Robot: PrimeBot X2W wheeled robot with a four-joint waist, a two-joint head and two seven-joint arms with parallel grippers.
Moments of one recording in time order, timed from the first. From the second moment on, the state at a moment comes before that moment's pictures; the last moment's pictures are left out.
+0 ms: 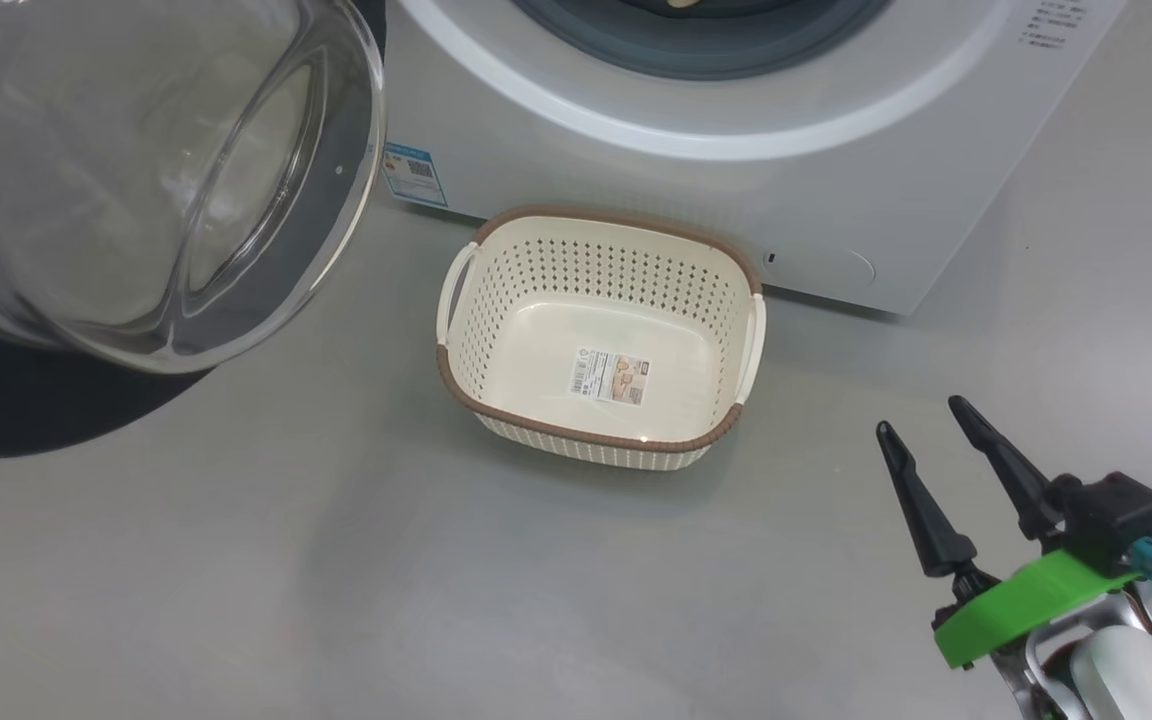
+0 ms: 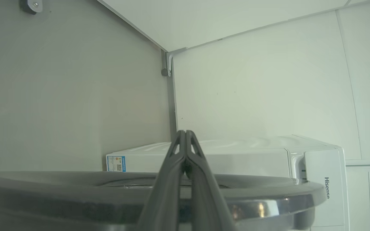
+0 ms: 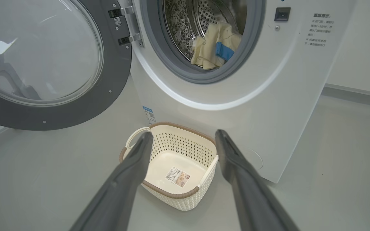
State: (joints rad) left arm -0.84 0.54 0.31 0.73 -1.49 0.25 0.40; right arm -0.05 -0.27 0.25 0.11 0.31 0.13 -0.26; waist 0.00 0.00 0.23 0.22
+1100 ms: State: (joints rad) left arm -0.69 0.44 0.18 0.44 -1.50 0.25 0.58; right arm -0.06 -0.21 0.24 0.12 0.31 0.13 -0.26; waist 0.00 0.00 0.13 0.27
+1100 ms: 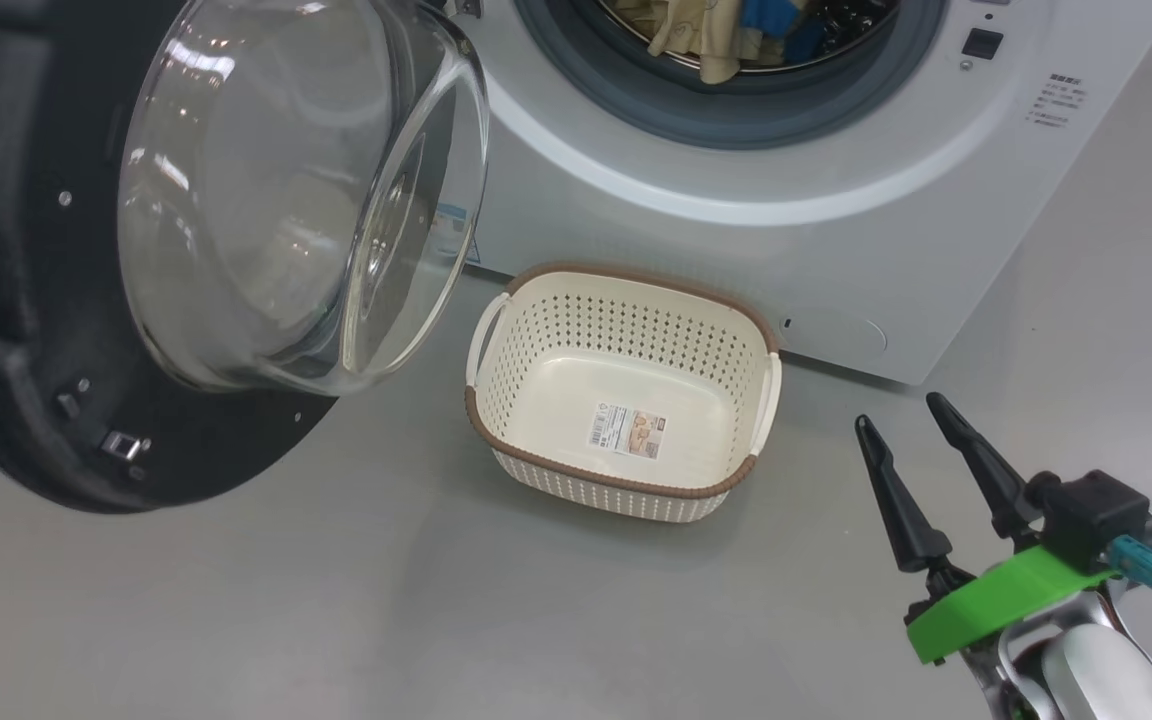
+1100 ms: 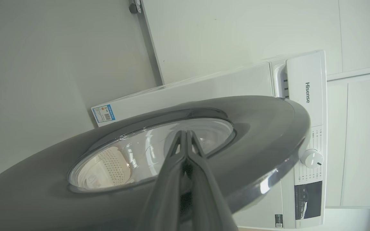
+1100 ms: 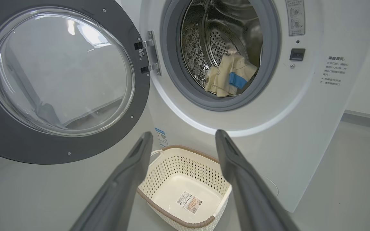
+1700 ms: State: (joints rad) left arm -0.63 0.37 0.11 0.26 -1.52 0.25 0.65; right arm -0.03 -0.18 0.22 0.12 0.31 0.13 -0.26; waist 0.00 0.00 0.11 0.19
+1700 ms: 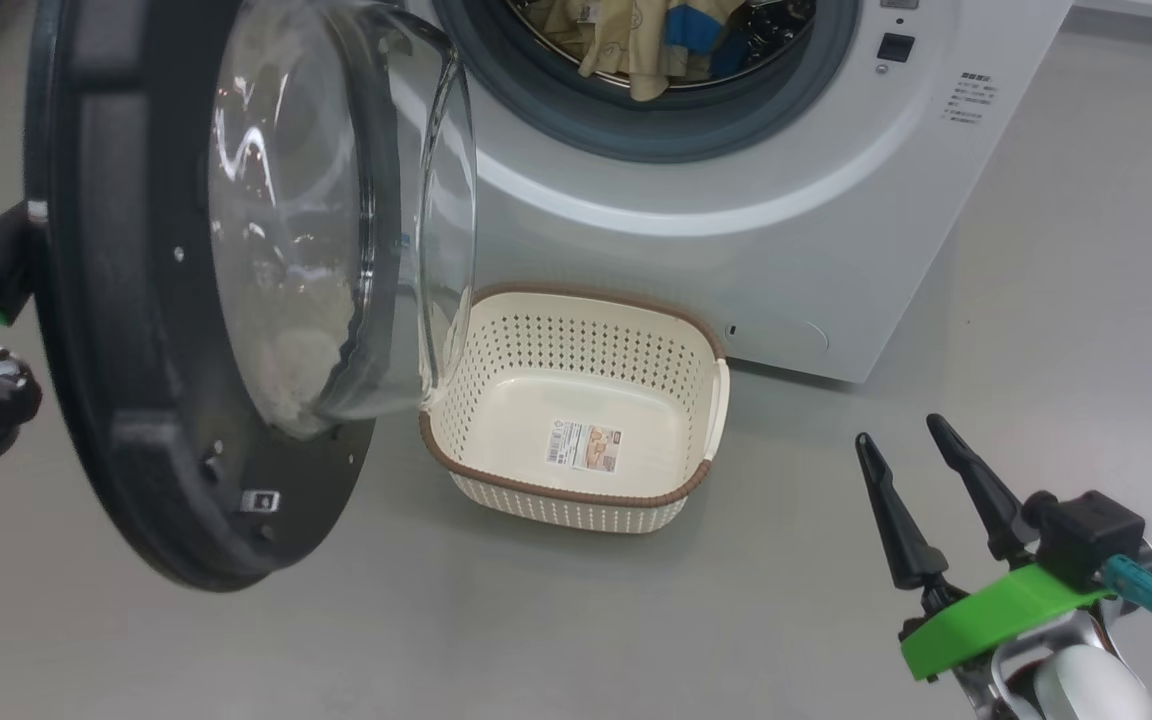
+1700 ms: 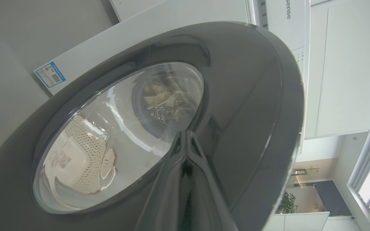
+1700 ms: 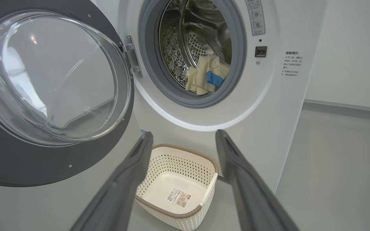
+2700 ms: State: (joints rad) left arm -0.74 0.05 -0.04 0.44 -1.51 0.22 0.44; right arm -0.01 -0.15 0.23 0.14 0.31 0.13 -0.26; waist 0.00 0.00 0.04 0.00
